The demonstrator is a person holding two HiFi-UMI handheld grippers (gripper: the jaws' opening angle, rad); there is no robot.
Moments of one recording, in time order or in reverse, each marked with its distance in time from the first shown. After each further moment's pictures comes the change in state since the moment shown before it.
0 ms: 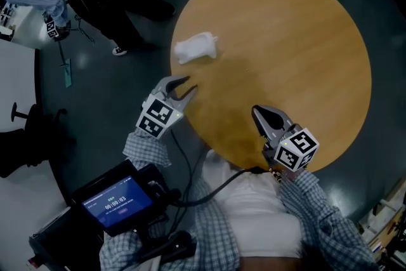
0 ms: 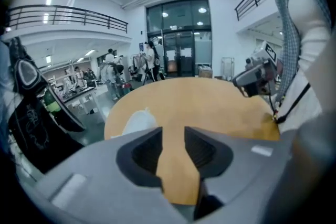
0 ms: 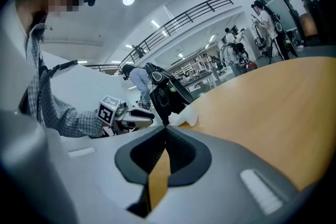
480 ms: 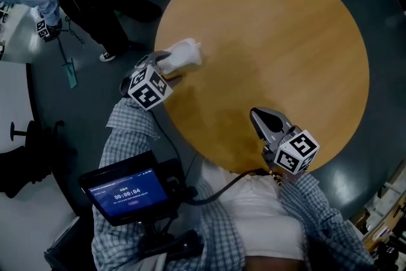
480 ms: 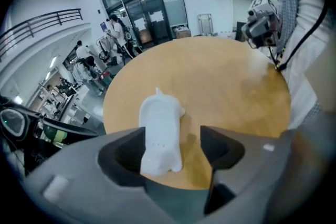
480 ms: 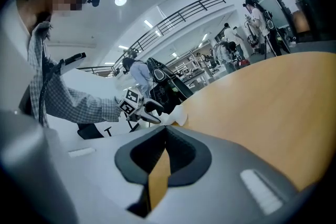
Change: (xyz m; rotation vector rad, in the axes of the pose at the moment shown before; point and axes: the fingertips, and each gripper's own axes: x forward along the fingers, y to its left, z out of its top) left arm 0.062 0.075 -0.034 0.356 0.390 -0.131; right arm -0.001 -0.019 -0.001 0.046 0.005 -0.047
